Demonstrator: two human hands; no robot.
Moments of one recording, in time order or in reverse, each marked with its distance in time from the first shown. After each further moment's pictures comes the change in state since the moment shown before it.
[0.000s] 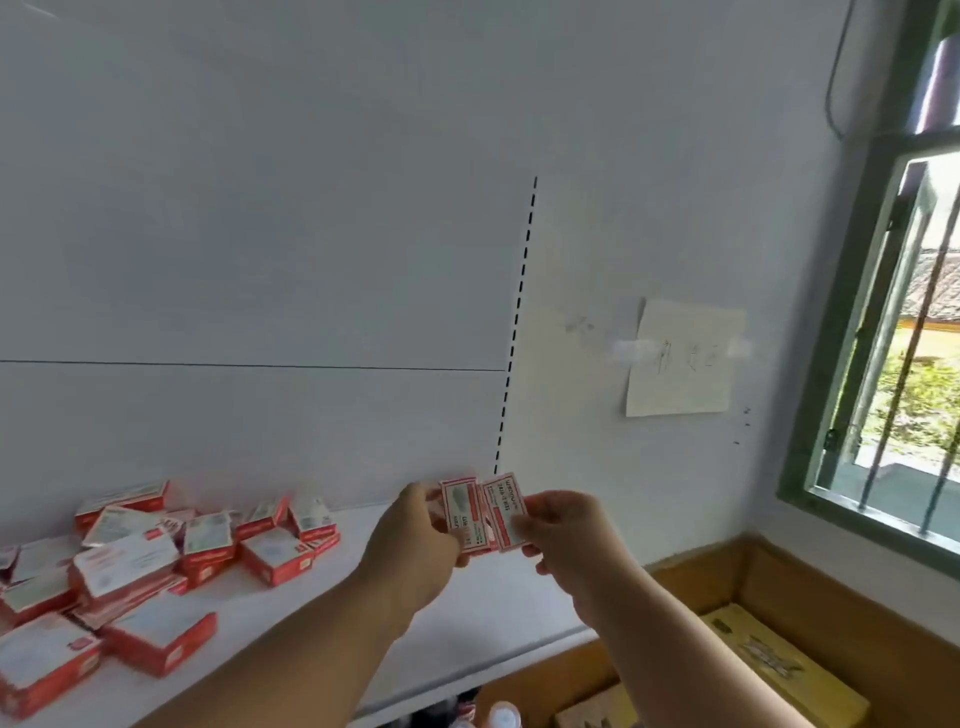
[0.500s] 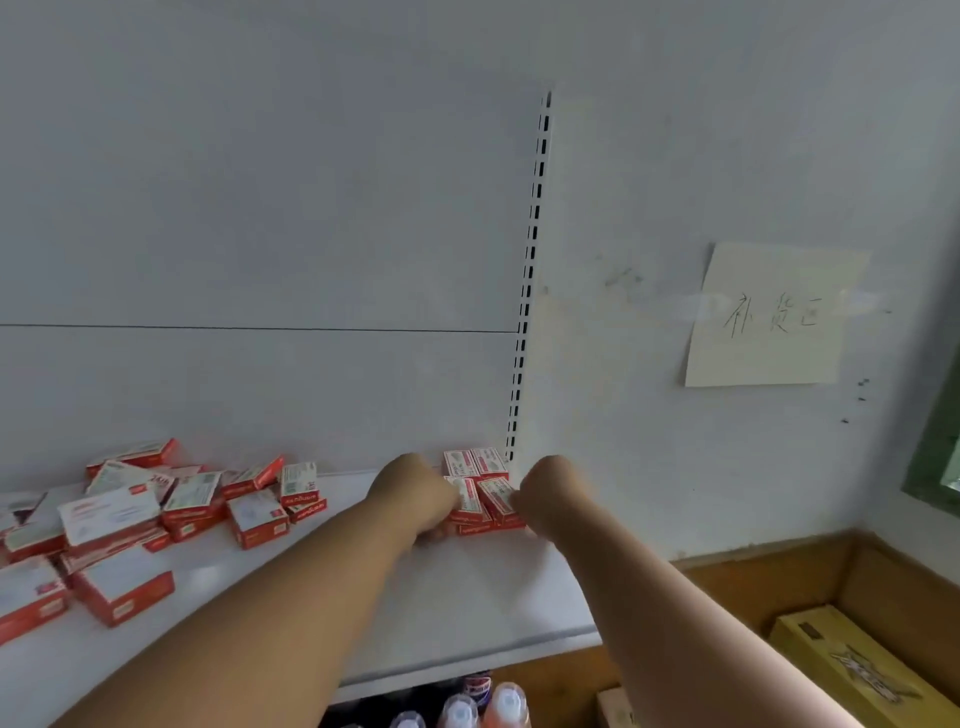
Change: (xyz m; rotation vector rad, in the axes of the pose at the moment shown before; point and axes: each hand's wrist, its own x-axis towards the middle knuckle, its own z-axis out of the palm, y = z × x) left_hand 0.082 0.000 0.053 0.090 0.104 -0.323; right_hand 0.131 0.052 0.000 -0.492 -0.133 0.021
